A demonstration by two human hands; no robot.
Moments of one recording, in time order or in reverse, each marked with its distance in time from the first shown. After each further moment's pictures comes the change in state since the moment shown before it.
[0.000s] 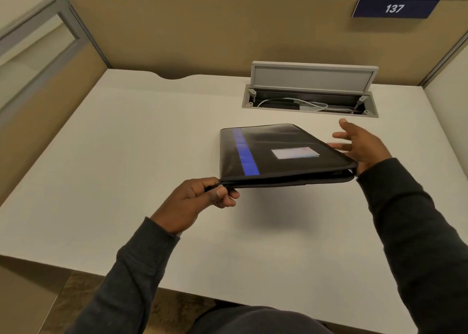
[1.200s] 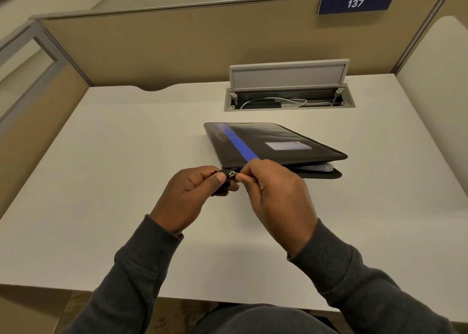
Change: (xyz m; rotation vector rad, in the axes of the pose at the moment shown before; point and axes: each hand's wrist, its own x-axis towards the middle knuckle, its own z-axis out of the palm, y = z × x) left_hand 0.013 0.037 0.035 0.129 0.077 0.108; right_hand -0.145 0.070 0.074 -0.739 0.084 -1.212
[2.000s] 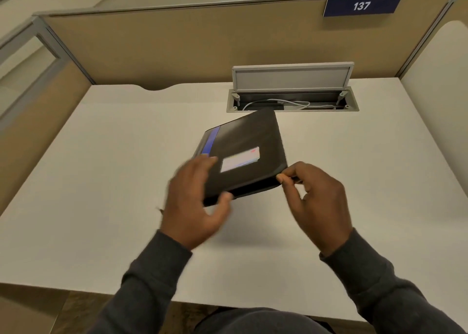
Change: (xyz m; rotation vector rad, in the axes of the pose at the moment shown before) left_hand -0.007 -0.025 0.004 0.747 0.300 0.324; right_hand -0.012 0.045 -0.024 -0.023 0.048 0.129
